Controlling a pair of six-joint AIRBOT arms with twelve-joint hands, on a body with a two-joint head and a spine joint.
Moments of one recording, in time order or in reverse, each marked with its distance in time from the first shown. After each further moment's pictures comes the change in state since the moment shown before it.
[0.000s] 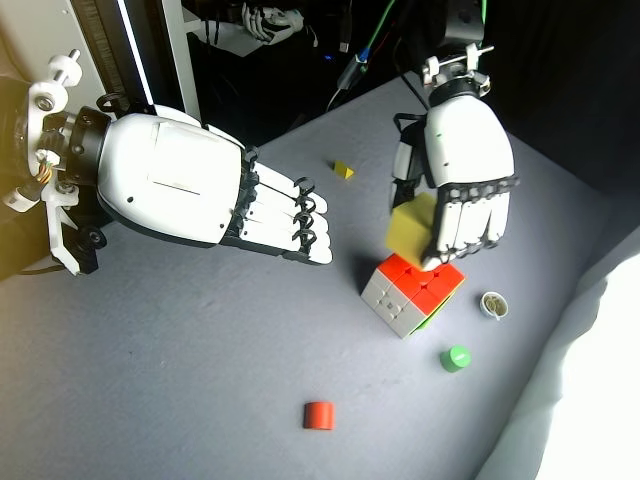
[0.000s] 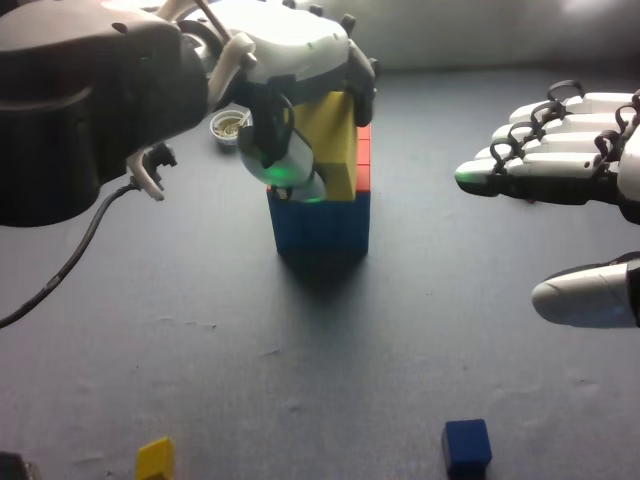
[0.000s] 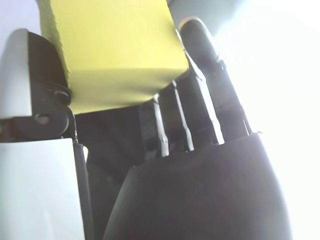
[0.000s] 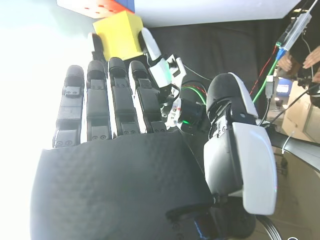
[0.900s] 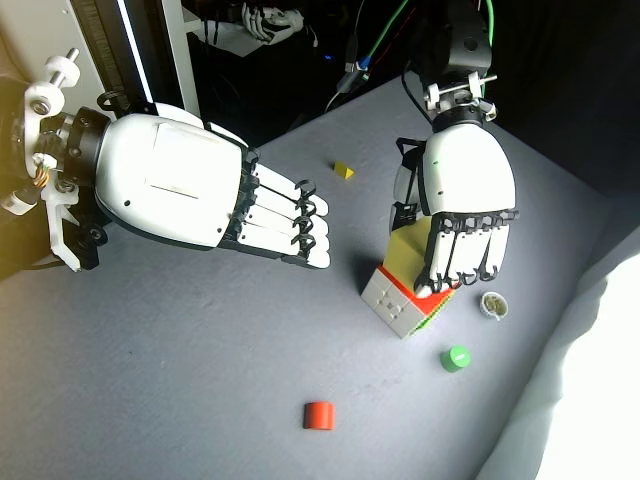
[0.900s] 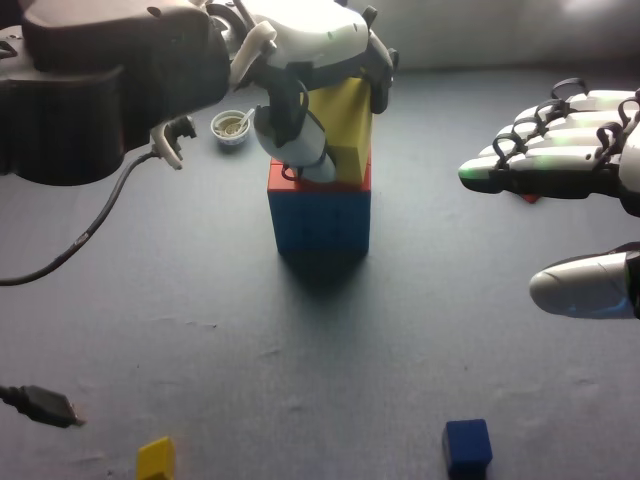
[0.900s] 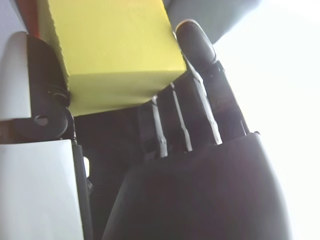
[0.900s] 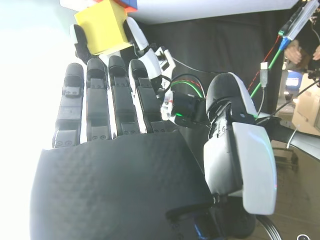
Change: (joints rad) left arm 0.008 -0.091 0.166 0.079 0.131 -0.009; right arm 0.000 0.000 0.000 0.034 -0.005 0.000
